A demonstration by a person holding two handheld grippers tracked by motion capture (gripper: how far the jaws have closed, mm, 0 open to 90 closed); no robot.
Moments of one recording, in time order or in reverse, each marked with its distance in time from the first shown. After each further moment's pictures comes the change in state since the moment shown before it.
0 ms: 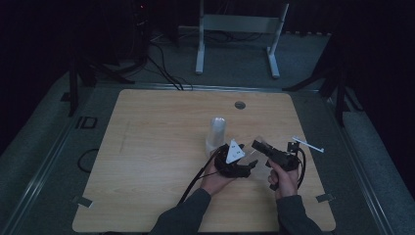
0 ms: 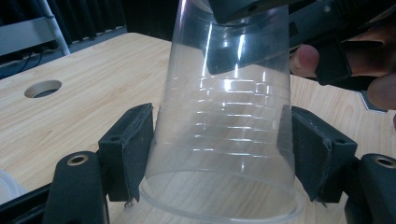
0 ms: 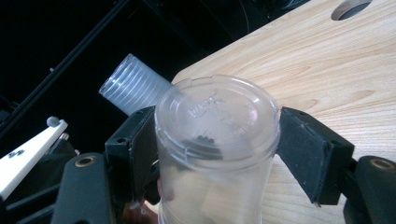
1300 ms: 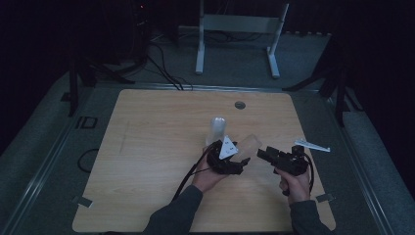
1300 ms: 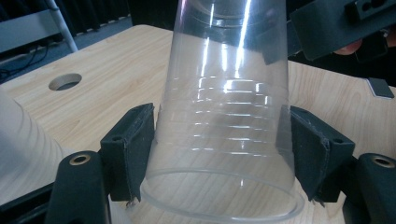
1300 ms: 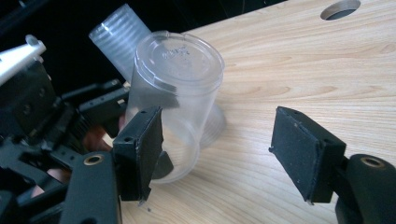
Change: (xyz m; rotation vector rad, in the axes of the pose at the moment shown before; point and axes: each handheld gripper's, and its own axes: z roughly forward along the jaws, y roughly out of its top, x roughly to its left) left arm 0.016 0.006 -0.019 0.048 0.008 0.018; right arm 0.000 0.003 -0.022 0.119 -0.059 -0.210
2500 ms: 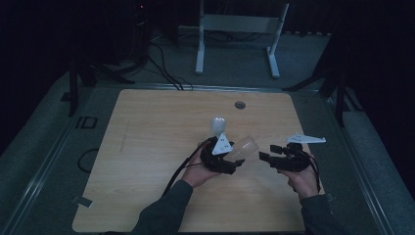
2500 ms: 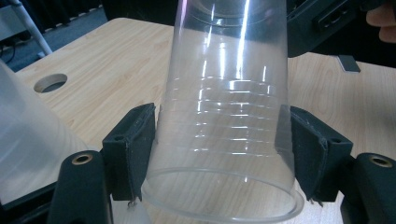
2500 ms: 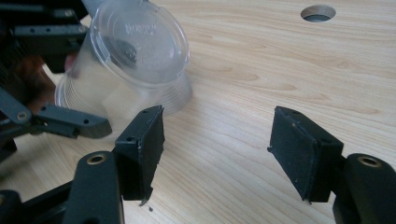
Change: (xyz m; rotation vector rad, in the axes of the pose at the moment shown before) left arm 0.017 0.007 -0.020 0.058 -0.103 0.071; right arm 0.018 0.021 -0.003 0.188 -0.159 -0.282
